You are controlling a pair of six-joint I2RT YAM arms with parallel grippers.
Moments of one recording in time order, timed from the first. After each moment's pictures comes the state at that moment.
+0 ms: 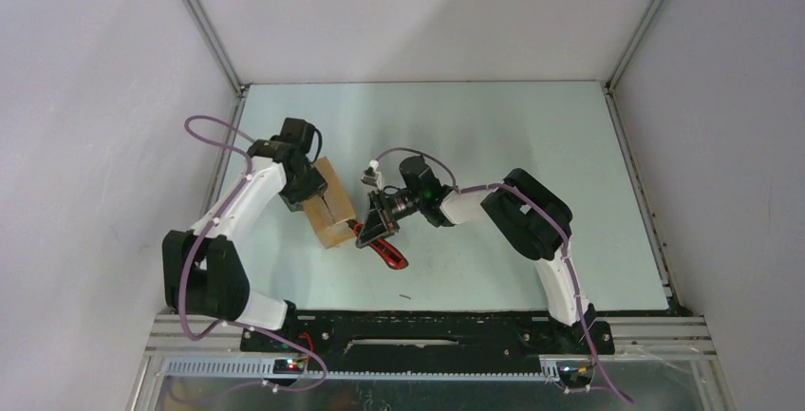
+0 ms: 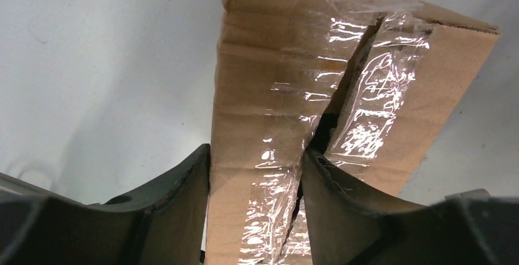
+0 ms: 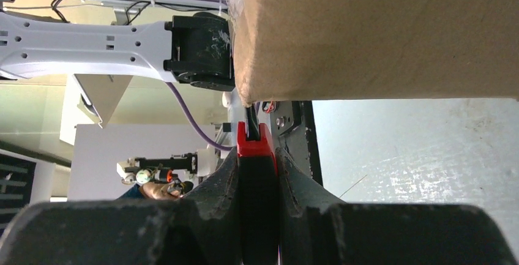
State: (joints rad) left arm -0.19 1.45 1.15 -0.96 -0.22 -0.85; right arm 0.82 2.14 1.17 0.59 -1.12 0.99
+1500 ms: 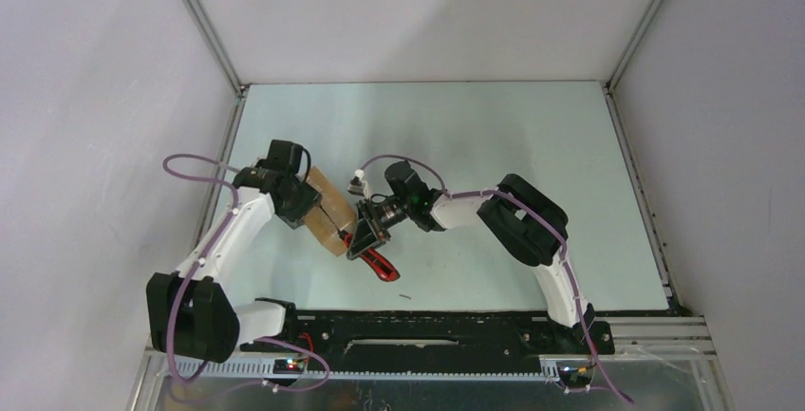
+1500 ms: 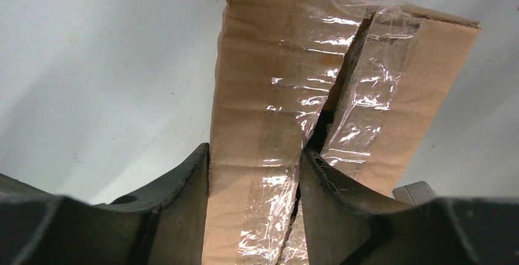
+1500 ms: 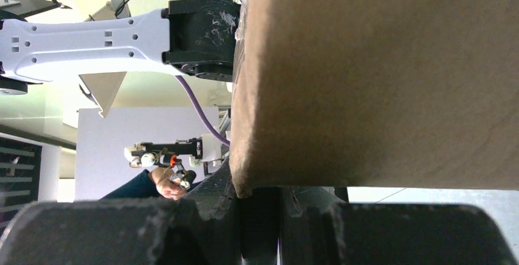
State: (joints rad) left arm -0.17 1.23 0.95 -0.89 -0.17 -1.05; right arm 0.90 2.14 1.23 0.49 -1.12 0.98
